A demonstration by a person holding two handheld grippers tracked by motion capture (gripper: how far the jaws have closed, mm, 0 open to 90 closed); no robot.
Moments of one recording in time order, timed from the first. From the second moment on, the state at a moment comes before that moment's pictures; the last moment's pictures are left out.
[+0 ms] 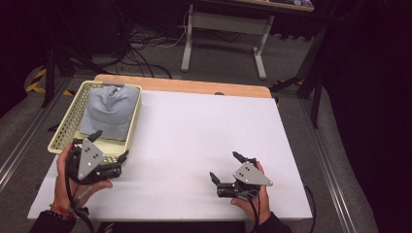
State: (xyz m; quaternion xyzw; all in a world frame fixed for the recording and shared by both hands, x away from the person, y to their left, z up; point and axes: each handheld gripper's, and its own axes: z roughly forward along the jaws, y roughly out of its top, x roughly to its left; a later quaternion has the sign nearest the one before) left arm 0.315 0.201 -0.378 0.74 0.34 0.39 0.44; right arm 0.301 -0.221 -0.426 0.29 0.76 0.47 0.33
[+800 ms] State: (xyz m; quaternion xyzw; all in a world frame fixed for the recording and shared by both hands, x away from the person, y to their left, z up) left arm 0.494 0.208 -0.388 0.80 0.44 0.28 0.30; right arm 0.303 -0.219 -0.439 0.28 0.79 0.45 0.32
